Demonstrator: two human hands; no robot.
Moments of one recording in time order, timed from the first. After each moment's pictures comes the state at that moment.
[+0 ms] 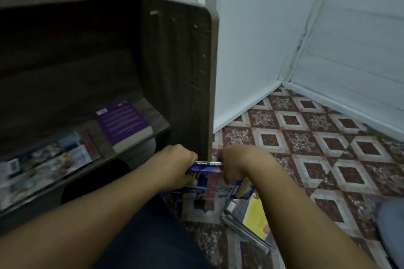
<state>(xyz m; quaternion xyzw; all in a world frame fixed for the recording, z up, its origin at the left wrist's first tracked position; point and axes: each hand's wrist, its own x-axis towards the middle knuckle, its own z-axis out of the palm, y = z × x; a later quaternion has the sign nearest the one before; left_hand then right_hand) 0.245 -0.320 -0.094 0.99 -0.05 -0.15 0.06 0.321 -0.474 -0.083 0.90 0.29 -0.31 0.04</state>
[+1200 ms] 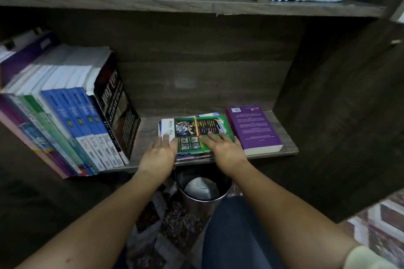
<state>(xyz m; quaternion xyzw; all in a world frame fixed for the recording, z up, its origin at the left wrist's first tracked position) 0.071 -0.039 -0.183 0.93 0.36 -0.03 -0.03 0.242 -0.147 -0.167 0.80 0.59 -0.08 0.03</state>
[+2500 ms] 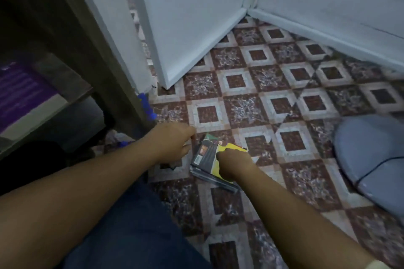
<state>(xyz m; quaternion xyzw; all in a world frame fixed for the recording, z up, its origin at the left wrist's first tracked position) 0.344 -0.400 -0.227 0.96 -0.19 -0.19 0.04 0.343 -0.589 -0.297 0.92 0.20 -0.33 0.05</state>
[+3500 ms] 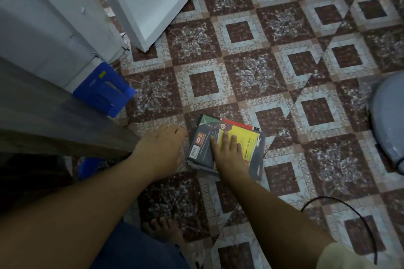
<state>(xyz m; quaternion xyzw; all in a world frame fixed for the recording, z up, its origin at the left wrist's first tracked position) 0.390 -0.394 -0.374 0.96 -0.17 -0.24 0.02 0.367 -0.578 -0.507 0.94 0.14 -0.31 0.02</state>
